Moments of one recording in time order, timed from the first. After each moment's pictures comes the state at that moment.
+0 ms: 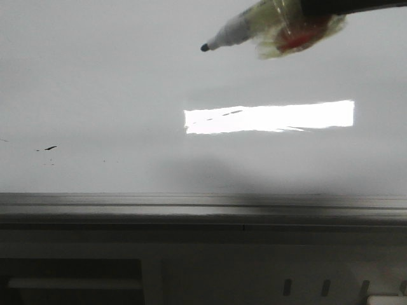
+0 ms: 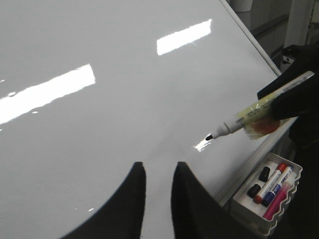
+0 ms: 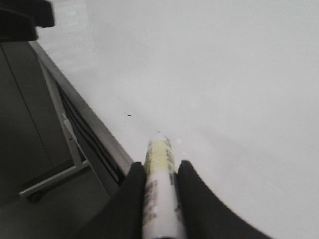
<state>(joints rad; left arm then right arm) -0.76 0.51 -0.44 -0.71 0.17 0.78 0.80 0.77 -0.49 0.76 0.06 -0.85</state>
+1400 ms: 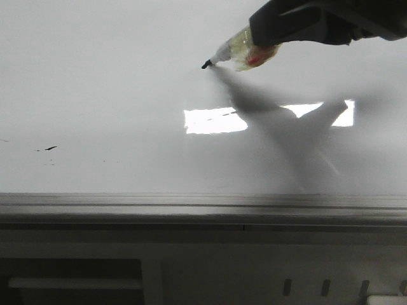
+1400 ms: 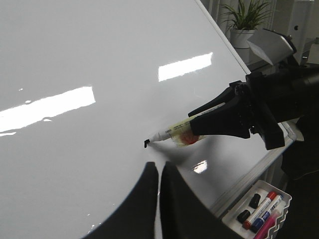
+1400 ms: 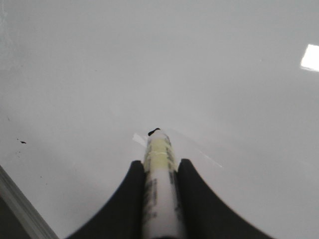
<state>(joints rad) -0.74 0.39 -0.40 -0.79 0.16 0.77 0.72 1.08 -0.58 0.77 -0.16 -0.86</state>
